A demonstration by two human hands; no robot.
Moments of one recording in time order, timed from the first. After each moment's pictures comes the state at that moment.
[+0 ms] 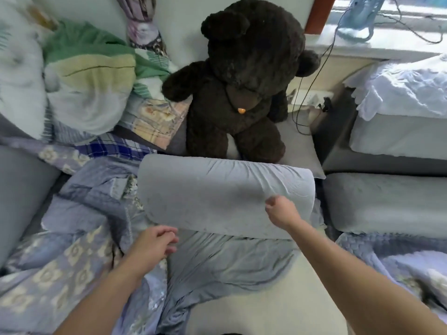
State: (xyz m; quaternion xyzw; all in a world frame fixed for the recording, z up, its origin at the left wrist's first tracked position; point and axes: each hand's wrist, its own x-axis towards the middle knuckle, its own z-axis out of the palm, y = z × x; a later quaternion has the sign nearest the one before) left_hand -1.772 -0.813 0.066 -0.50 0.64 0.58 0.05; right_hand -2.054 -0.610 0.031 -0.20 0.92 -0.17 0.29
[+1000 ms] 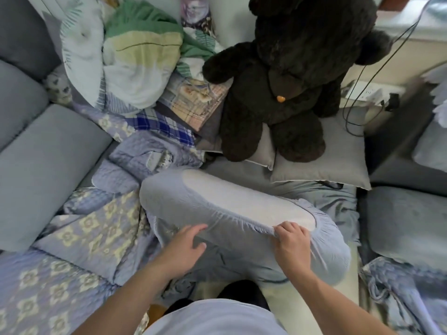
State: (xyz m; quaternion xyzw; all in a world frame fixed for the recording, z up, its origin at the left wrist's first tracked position) left_hand -1.769 -0.738 0.021 -0.43 0.78 0.43 0.13; right_hand -2.010 -0.550 -0.063 -0.44 0.88 -0.18 0.04
